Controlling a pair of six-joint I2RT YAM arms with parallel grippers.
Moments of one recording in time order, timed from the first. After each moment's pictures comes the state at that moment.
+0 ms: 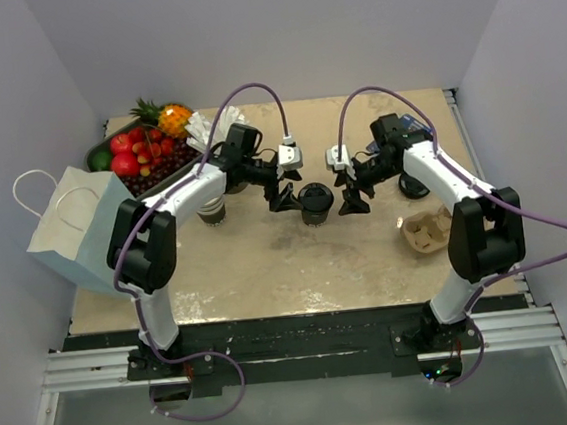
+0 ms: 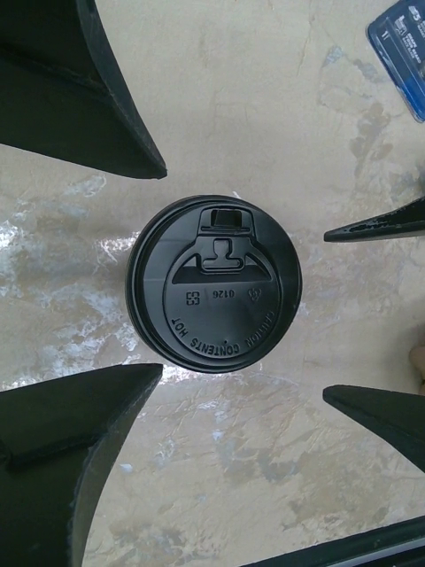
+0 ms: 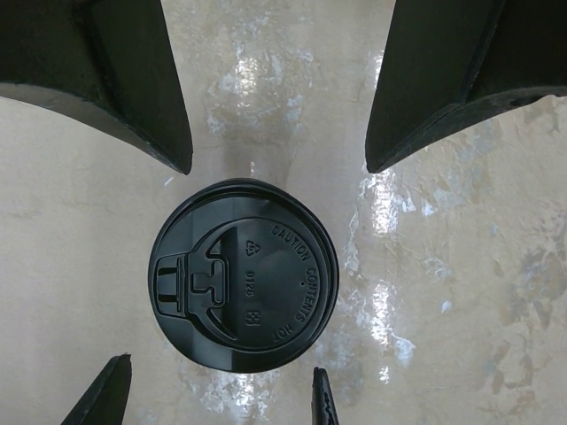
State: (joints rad) left arm -0.49 1.91 1.45 -0.34 0.94 0.69; right arm 0.21 1.68 1.33 -0.89 -0.86 -1.21
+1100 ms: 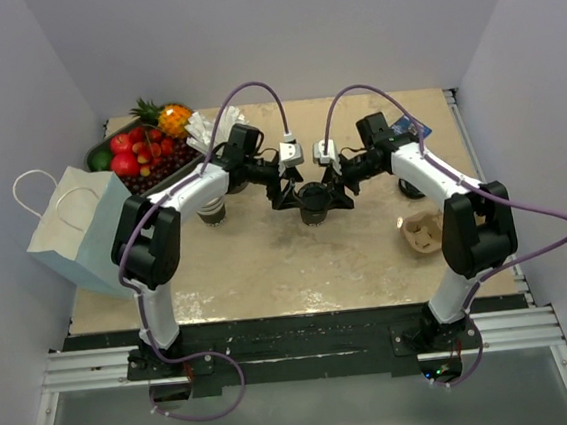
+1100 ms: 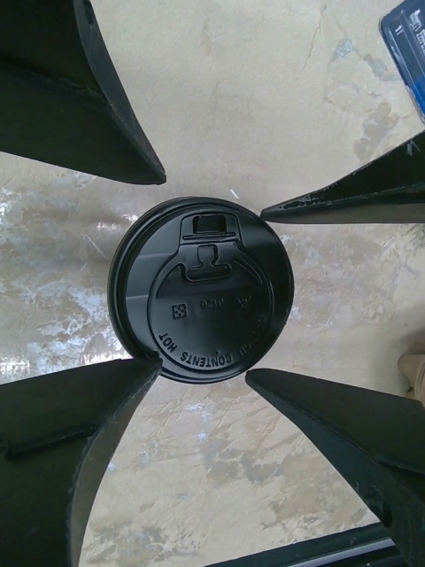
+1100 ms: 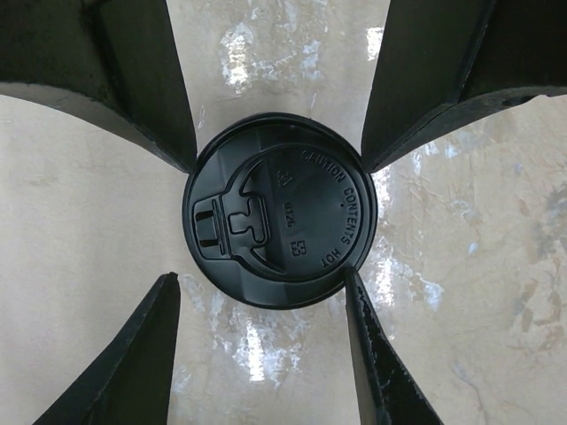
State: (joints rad) left arm -0.49 1.95 1.46 -0.28 0.95 0.61; right arm 0.27 1.73 1.33 -0.70 -0.85 -1.02
